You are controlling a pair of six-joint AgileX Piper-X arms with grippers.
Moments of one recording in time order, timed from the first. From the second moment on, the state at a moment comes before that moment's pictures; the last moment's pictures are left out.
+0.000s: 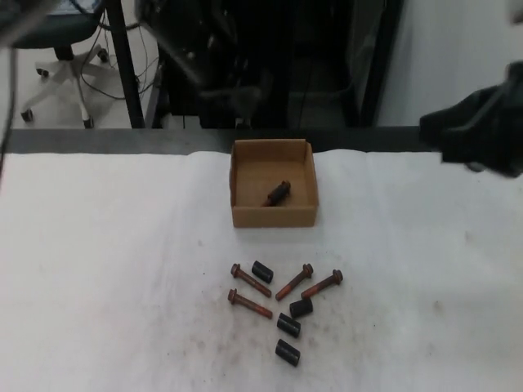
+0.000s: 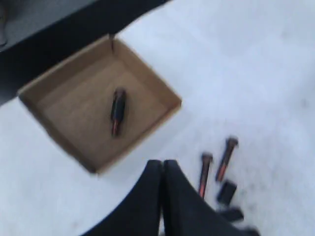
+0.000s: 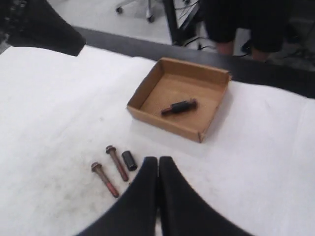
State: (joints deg) left arm -24.3 103.7 -99.1 54.8 20.4 11.2; right arm 16.2 57.0 -51.9 32.6 -17.6 1.3
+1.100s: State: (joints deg) left arm -19.1 50.3 -36.9 41.2 9.1 6.5; right arm 41.4 107.3 -77.6 38.6 -9.9 -21.8
